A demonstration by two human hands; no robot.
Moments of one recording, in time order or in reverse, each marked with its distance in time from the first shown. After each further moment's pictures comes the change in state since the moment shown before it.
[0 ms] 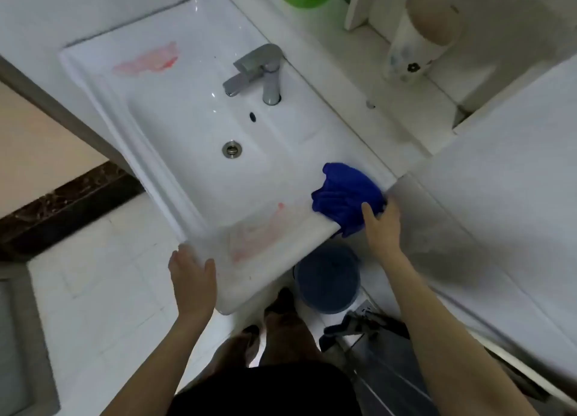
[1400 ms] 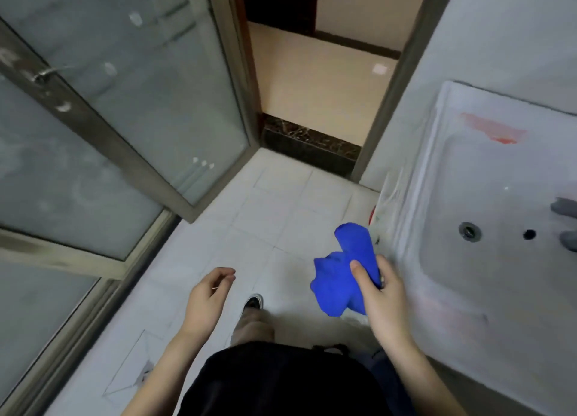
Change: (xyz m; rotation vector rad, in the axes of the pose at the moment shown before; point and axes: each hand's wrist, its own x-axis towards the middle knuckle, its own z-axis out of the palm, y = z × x) left_hand -0.207 -0.191 -0.153 -0.566 0.557 -0.472; right_hand -0.280 -0.143 0.168 -0.038 -1.077 -0.437
